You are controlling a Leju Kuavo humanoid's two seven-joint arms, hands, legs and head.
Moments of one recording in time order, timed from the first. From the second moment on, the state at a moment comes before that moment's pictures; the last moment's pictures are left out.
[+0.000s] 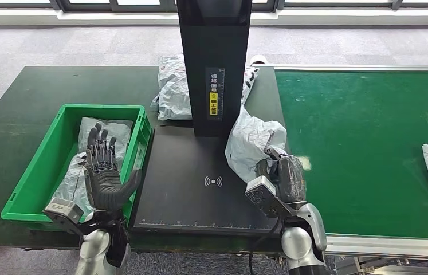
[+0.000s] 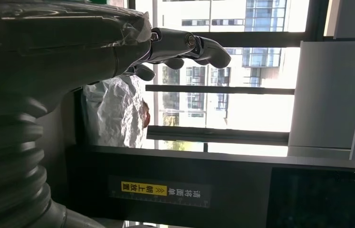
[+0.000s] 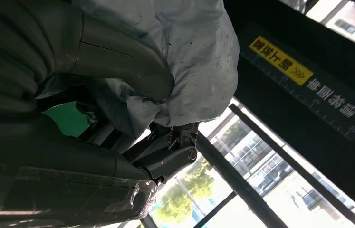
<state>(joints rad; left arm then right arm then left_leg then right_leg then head) -0.03 -0.31 0.00 -1.48 0.04 -0.14 -0.70 -0.09 0.33 0.06 -1.38 0.81 -0.24 -0.53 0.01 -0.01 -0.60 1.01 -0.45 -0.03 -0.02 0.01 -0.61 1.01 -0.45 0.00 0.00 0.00</state>
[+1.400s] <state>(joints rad) -0.04 -0.31 0.00 -1.47 0.02 -0.09 -0.70 -0.20 0.34 0.24 -1.09 0.42 0.02 -0.70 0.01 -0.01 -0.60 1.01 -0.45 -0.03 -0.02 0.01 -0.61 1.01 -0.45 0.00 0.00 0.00</state>
